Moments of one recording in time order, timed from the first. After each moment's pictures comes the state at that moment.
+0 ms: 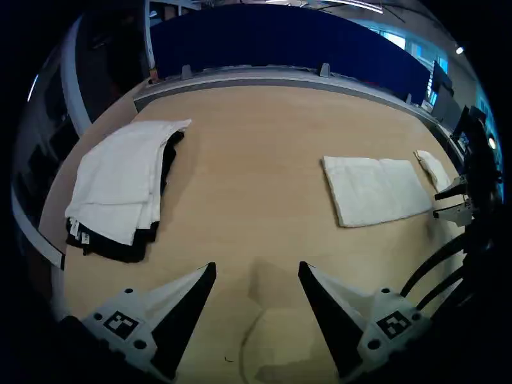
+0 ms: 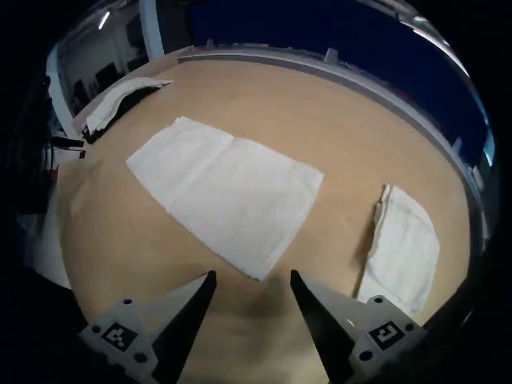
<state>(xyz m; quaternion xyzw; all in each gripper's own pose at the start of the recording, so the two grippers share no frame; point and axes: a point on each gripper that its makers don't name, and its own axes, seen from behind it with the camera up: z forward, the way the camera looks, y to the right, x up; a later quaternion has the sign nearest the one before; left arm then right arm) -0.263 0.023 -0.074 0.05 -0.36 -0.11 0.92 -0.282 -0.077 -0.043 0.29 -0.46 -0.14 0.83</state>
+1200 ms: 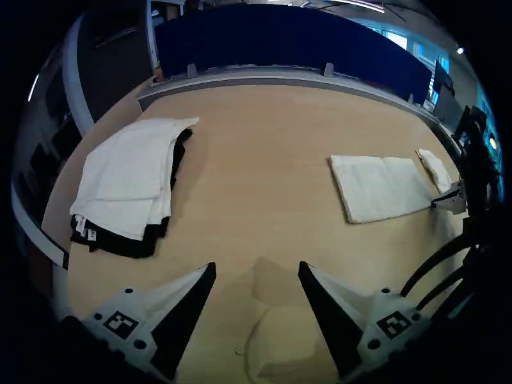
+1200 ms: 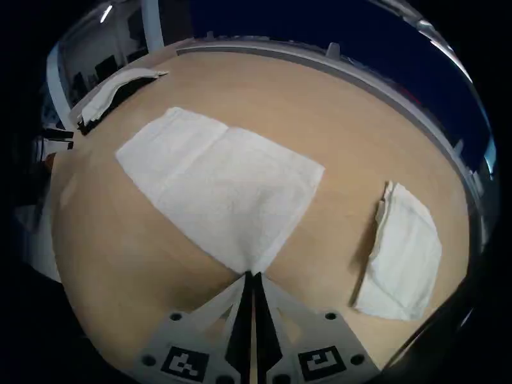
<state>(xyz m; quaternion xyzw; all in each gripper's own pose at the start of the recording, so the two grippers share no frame) -0.267 0.012 -0.084 0.06 -0.37 -0.11 0.92 -0.296 -0.071 -0.037 0.28 -0.46 -0.16 0.82</state>
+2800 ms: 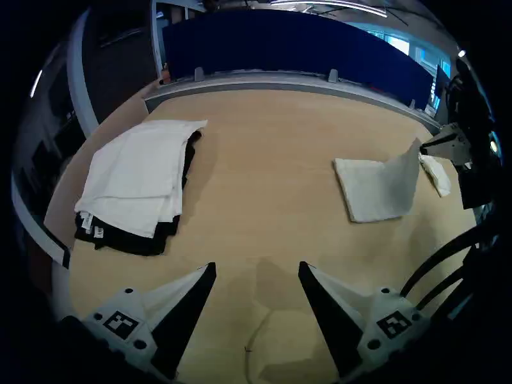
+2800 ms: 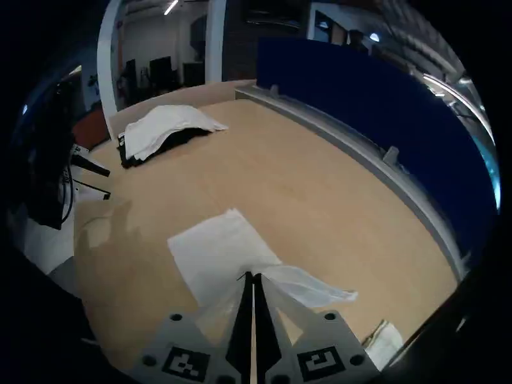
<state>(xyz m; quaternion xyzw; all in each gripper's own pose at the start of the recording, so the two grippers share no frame) -0.263 0.002 -0.097 0.07 -0.35 -0.11 0.93 -0.183 -0.232 0.027 0.41 -0.33 -0.22 0.82</state>
